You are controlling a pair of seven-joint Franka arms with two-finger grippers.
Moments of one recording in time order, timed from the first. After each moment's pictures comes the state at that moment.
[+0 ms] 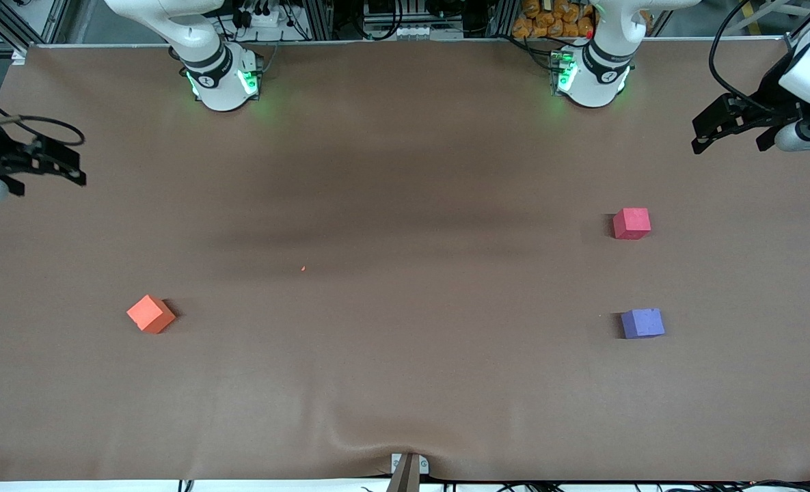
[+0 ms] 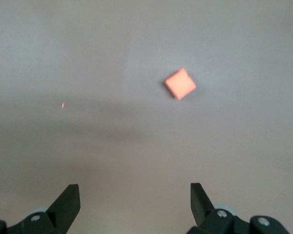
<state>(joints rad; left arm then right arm) -0.03 -0.10 -0.10 -1.59 0.00 1.51 -0.17 0.11 0.05 -0.11 -1.53 0.01 1.55 -0.16</state>
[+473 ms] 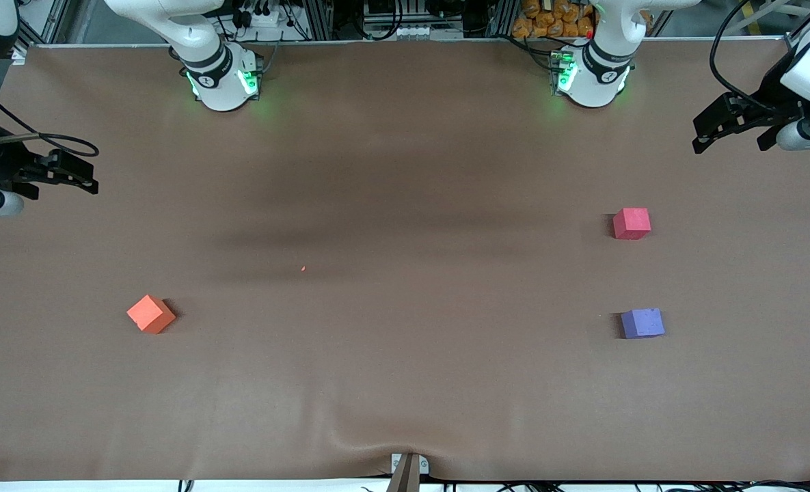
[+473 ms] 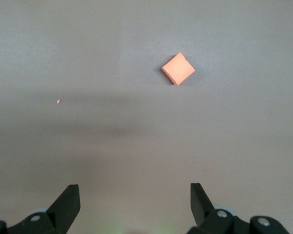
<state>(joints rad) -0.03 -0.10 -0.10 -1.59 0.00 1.51 -0.17 0.11 0.05 -0.12 -1.54 0.01 1.49 -0.09</state>
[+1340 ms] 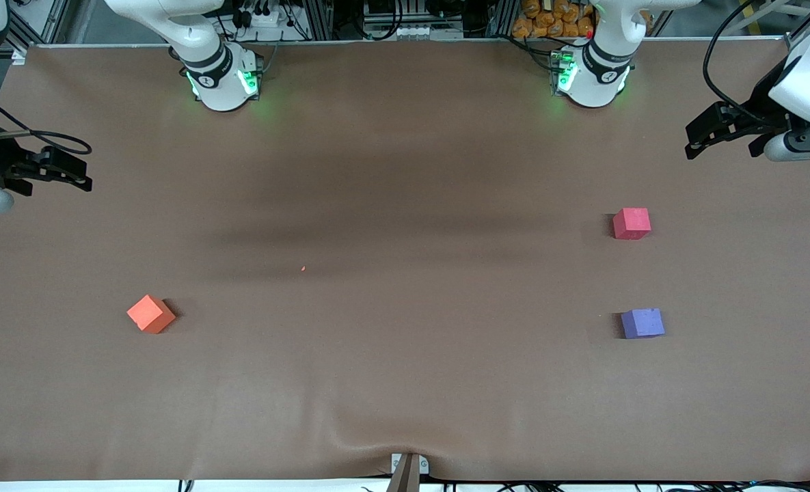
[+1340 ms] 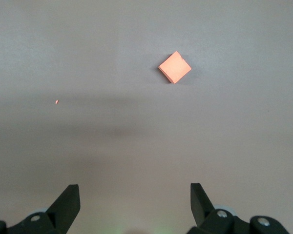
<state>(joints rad) -0.03 -0.08 -0.10 -1.59 -0.01 1.51 -0.17 0.10 0.04 -0.12 -1.54 0.01 1.49 -0.09</state>
